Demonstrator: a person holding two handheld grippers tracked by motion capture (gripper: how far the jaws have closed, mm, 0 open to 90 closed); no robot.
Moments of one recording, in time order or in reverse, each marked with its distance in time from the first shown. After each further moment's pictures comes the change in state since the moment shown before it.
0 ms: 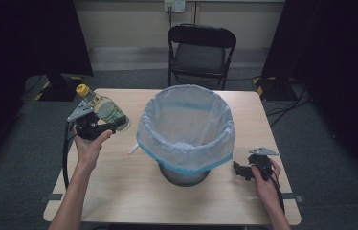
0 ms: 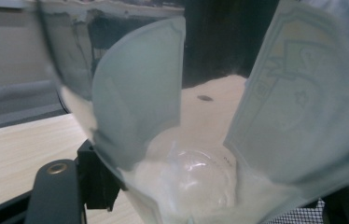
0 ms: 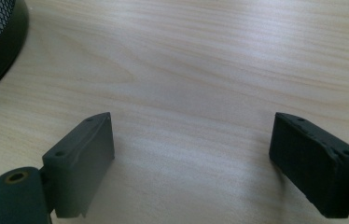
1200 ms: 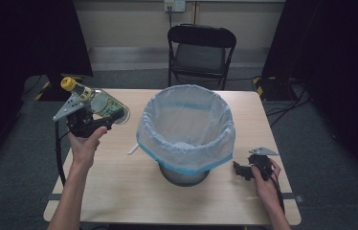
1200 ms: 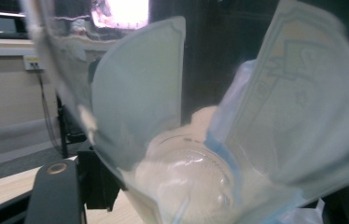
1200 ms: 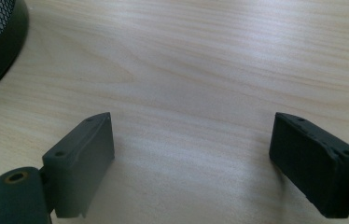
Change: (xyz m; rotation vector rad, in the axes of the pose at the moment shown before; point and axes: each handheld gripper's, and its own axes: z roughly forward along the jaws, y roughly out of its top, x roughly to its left) left arm -0.027 0.038 -0.025 -0.131 -0.042 0.047; right arm 0.000 0.000 0.000 0.000 0.000 0.000
